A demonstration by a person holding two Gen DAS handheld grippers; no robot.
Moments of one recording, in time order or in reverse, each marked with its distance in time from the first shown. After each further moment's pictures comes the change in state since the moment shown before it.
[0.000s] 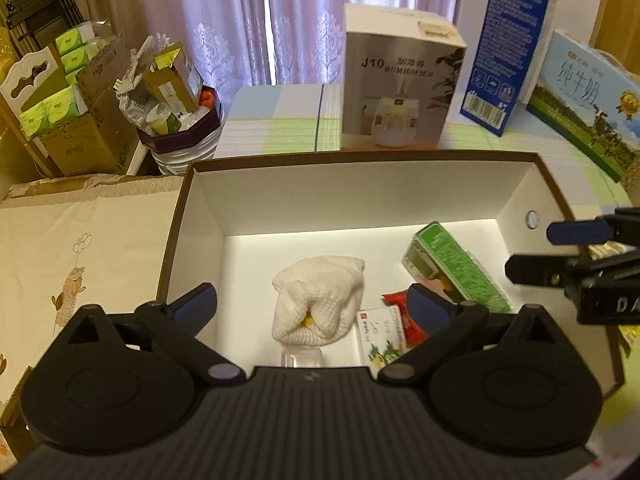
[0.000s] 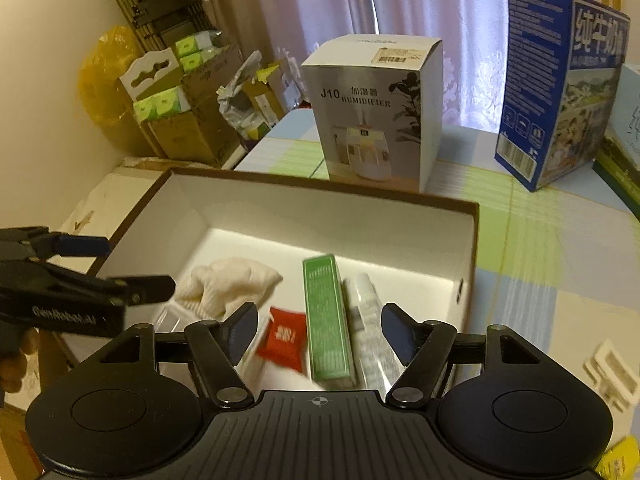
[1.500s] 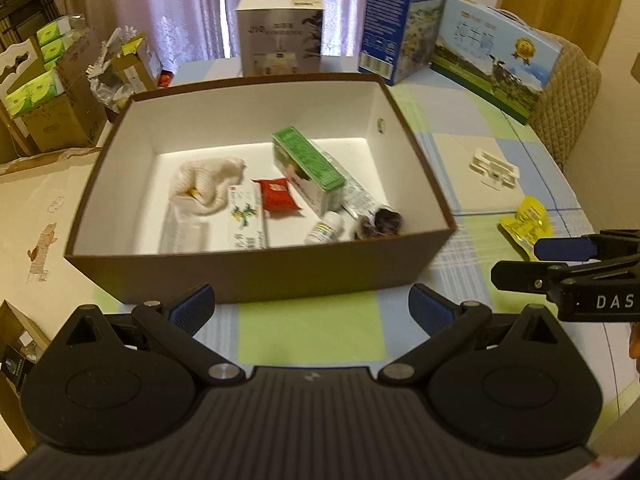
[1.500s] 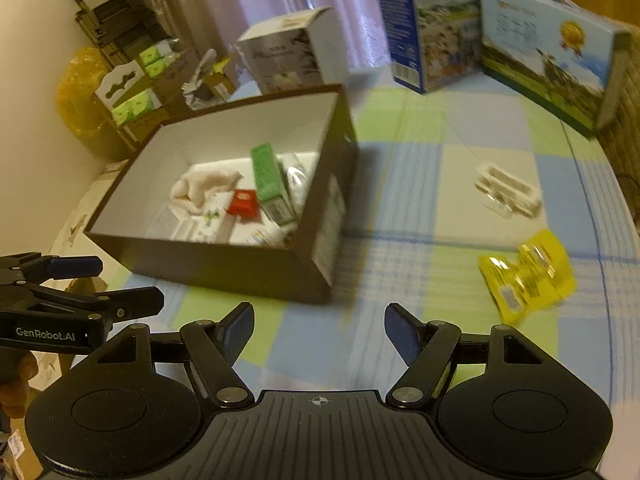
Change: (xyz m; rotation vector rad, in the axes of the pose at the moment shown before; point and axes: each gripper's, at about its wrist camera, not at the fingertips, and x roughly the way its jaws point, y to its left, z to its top) left arm -0.112 -0.112 -0.114 0.028 0.028 -0.095; right arm -0.143 -0.043 -0.146 0.180 0.028 -0.047
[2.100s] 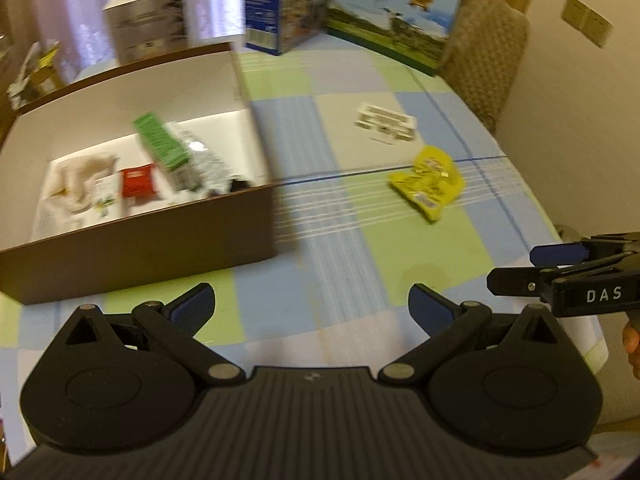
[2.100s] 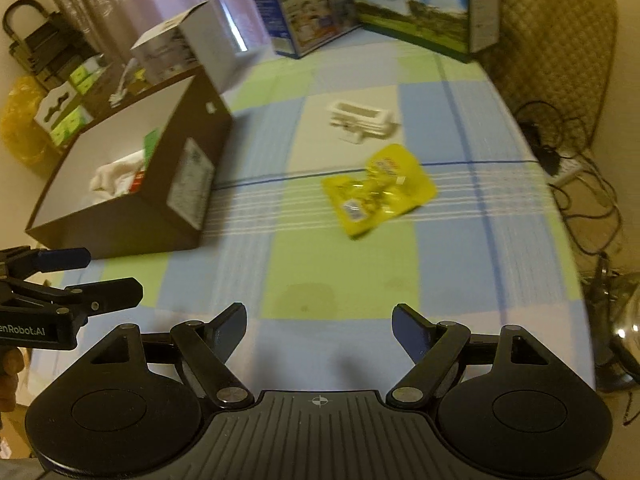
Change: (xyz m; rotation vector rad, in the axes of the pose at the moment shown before) left arm 0.019 -0.118 -0.020 0.133 0.042 -0.156; right arm -0.057 -0.112 -0.059 0.163 0.029 -0.124
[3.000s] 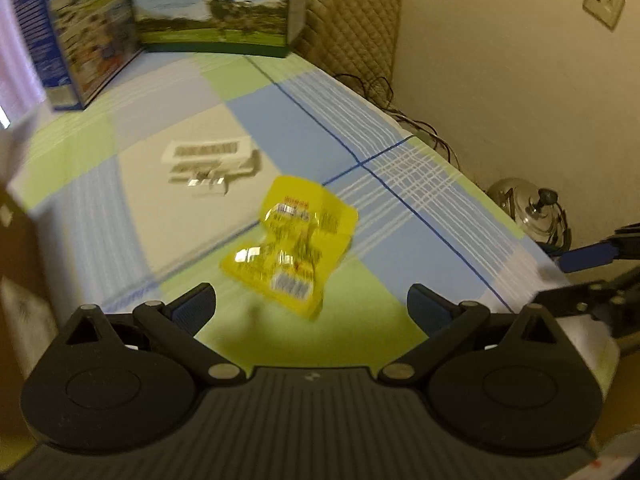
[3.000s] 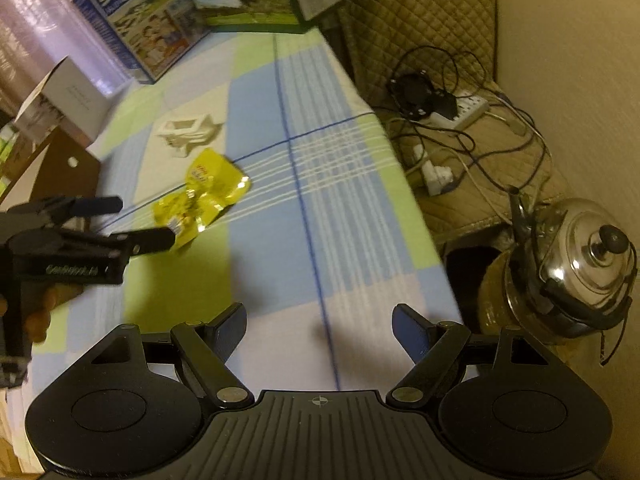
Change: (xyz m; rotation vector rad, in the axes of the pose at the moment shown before) left arm 0.145 -0.121 0.078 0.358 0.015 -0.206; right arm -0.009 -0.138 -0.002 0.263 0.025 -0.124
